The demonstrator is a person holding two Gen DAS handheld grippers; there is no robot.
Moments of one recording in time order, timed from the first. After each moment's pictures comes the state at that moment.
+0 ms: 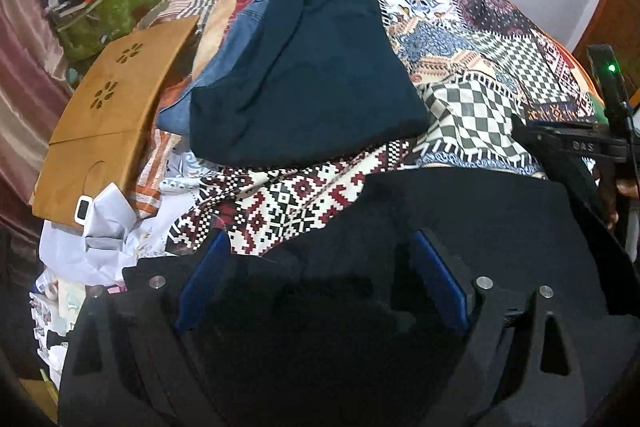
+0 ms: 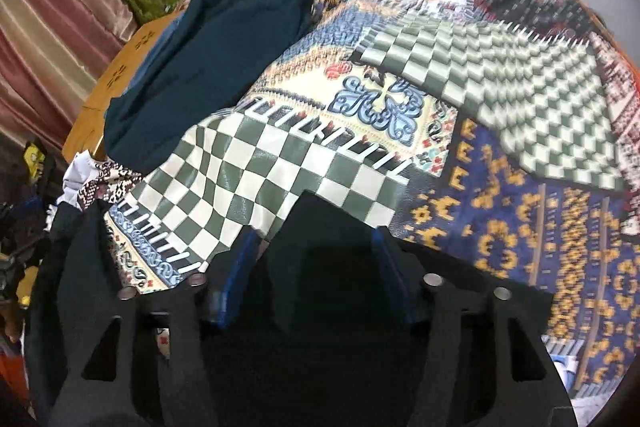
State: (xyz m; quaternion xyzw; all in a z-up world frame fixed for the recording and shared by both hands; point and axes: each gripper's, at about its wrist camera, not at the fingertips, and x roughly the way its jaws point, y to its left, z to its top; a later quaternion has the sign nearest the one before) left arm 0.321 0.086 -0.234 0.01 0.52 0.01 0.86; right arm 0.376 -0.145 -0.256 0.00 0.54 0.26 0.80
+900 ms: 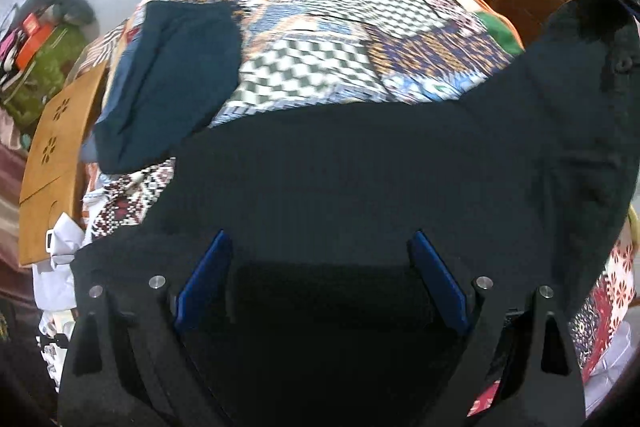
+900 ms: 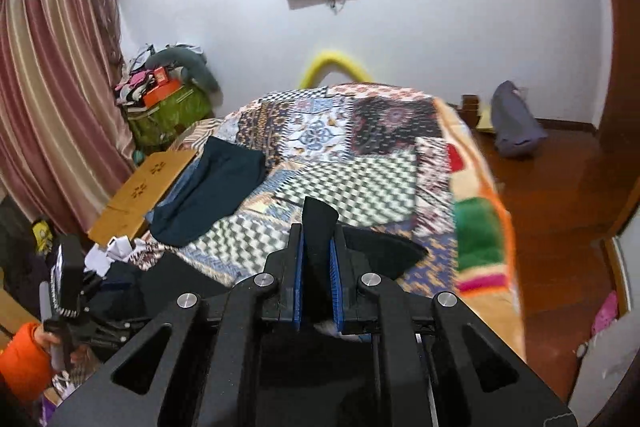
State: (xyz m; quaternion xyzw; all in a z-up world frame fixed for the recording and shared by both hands) left arm 0.254 -0.066 -0.216 0.09 0.52 -0.11 0.84; right arm 0.224 -0.338 -0.064 0.06 0.34 0.18 0.92
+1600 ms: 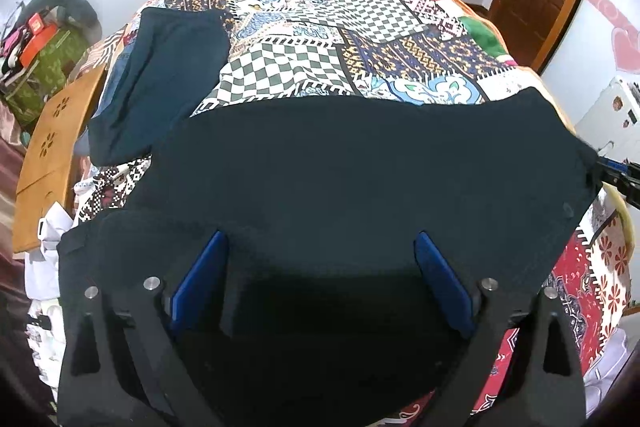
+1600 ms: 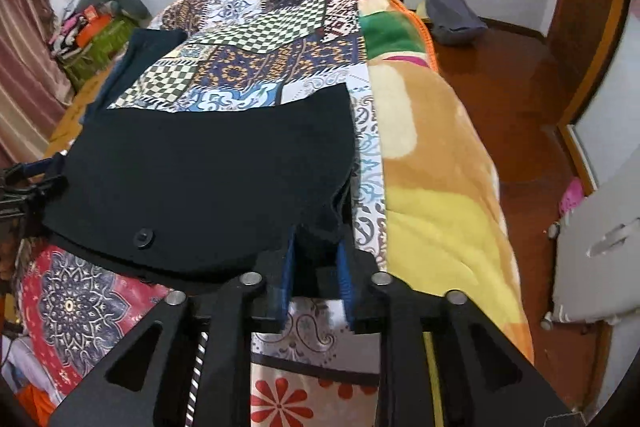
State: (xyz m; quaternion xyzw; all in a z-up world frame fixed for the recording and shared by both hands) left arm 0.227 -0.085 -0.214 0.07 0.50 -0.11 0.86; right arm 0.130 -0.387 -0.198 0.06 0.49 0.08 0.87
